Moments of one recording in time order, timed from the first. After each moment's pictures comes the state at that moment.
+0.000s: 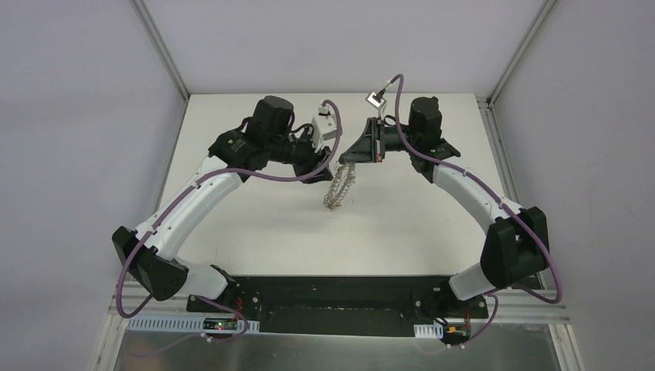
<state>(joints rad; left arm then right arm) -0.64 1.38 1.50 -0.75 0.55 0.28 0.43 1.50 1.18 0.18 -1.20 0.74</state>
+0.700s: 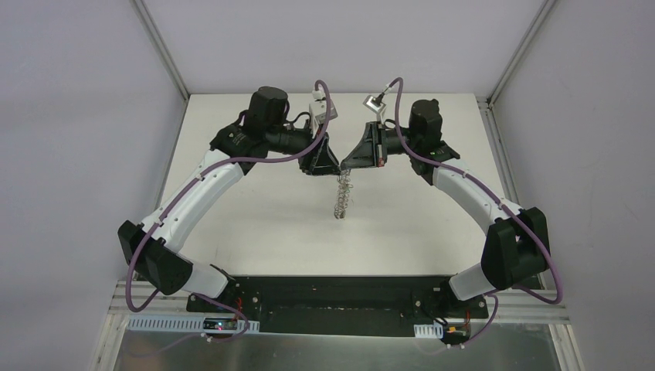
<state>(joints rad) -0.56 1.42 1.49 -0.60 0.83 0.06 0.42 1.49 1.15 0.23 -1.28 0.74</state>
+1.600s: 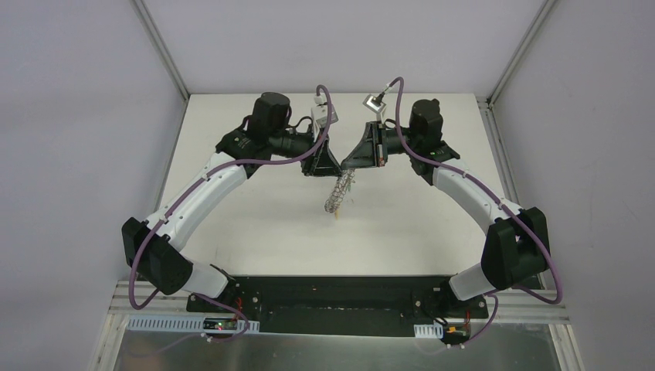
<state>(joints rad) -0.56 1.42 1.41 -0.49 0.89 0.02 0.42 1.49 1.15 0.26 -1.29 0.78</state>
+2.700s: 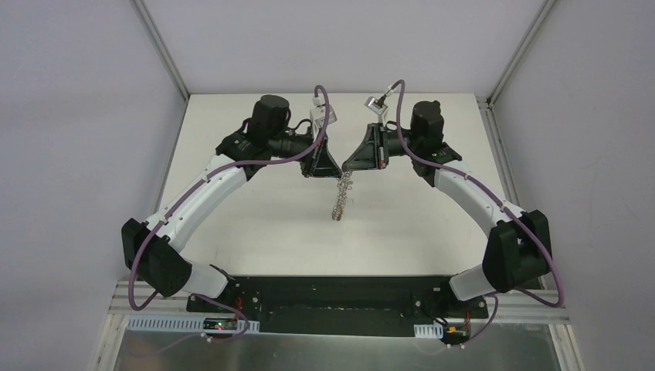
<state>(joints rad) -0.55 1.41 1.37 -0.46 0.89 -0.06 0.42 1.48 1.13 0.22 -1.29 0.70</state>
